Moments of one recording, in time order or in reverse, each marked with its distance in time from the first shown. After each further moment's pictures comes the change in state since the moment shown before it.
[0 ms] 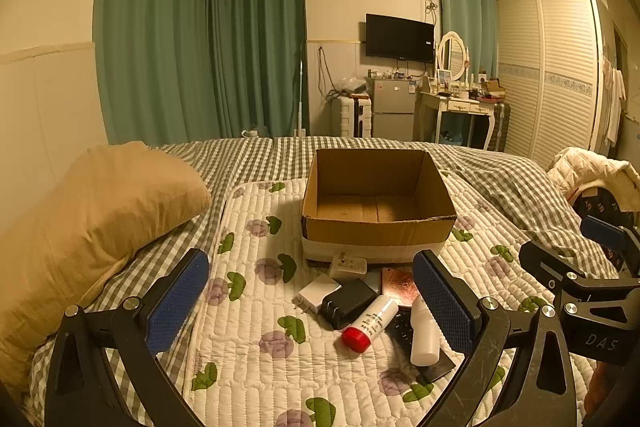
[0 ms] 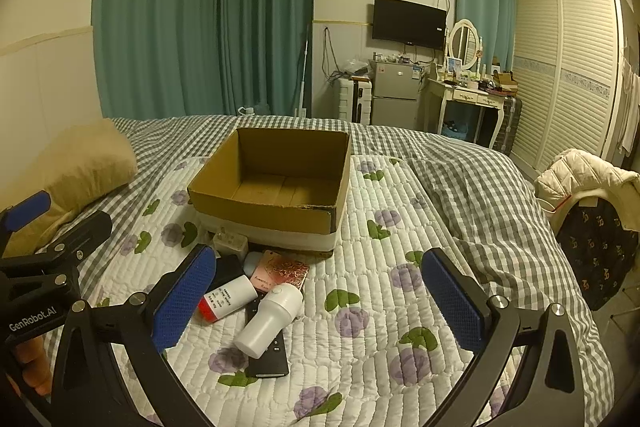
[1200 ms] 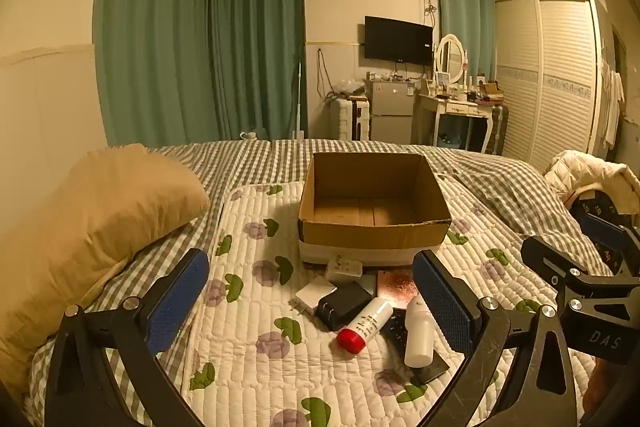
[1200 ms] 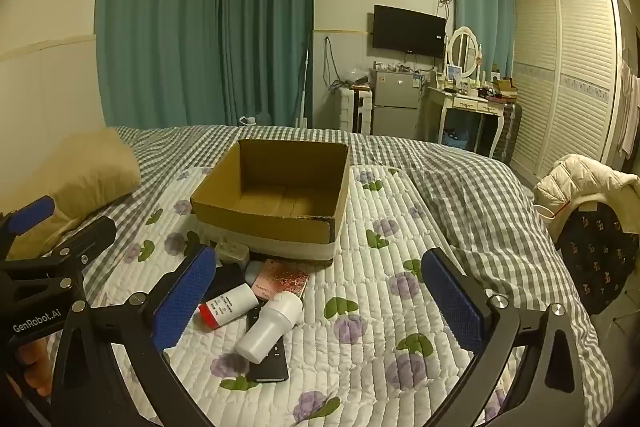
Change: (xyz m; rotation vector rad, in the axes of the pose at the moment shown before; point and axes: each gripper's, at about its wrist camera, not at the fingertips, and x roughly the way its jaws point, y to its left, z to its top) left arm -0.004 0.000 0.006 -0.006 -0.004 -0.015; right arm -0.009 -0.002 0.003 0.006 -0.028 0.004
